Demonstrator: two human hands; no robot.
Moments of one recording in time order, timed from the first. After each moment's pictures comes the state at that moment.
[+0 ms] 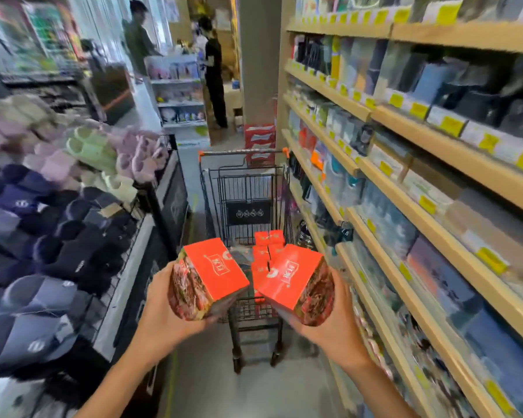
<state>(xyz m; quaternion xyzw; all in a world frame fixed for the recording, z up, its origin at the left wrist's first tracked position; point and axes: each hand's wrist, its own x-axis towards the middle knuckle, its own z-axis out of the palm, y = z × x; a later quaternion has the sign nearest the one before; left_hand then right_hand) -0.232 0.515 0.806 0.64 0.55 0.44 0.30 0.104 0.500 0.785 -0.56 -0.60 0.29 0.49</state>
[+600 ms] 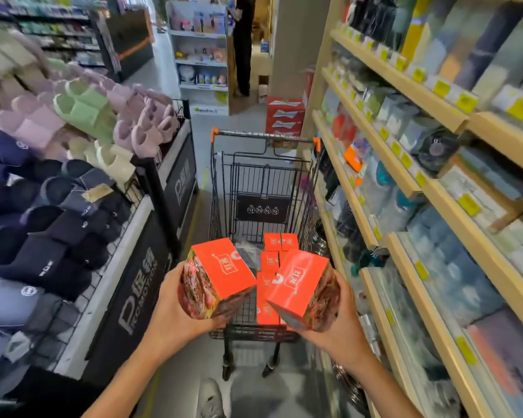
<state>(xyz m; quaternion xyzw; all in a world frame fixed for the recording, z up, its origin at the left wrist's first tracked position) -0.224 0.666 0.765 0.56 0.59 0.47 0.35 0.097 0.692 0.749 -0.54 -0.64 0.38 0.39</state>
